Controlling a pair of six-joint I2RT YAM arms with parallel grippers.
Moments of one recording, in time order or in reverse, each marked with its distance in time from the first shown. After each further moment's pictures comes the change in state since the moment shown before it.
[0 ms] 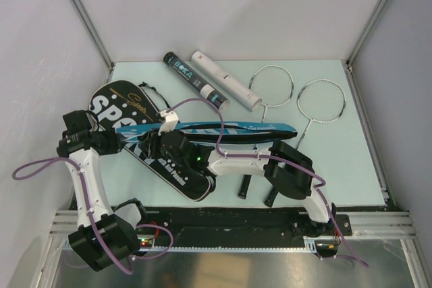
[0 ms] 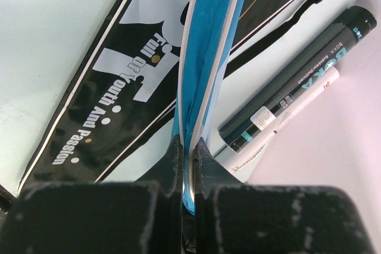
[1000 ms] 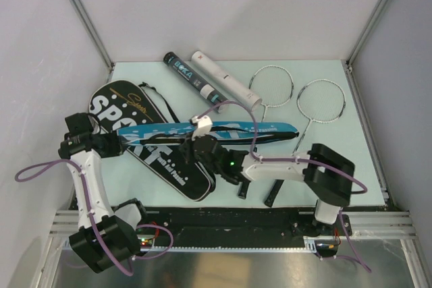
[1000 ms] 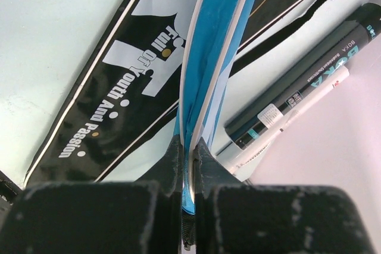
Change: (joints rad) left arm 0.000 -0.016 -0.029 -0.015 0.010 -0.008; right arm -0.030 -0.315 -0.411 -0.034 0.100 -0.110
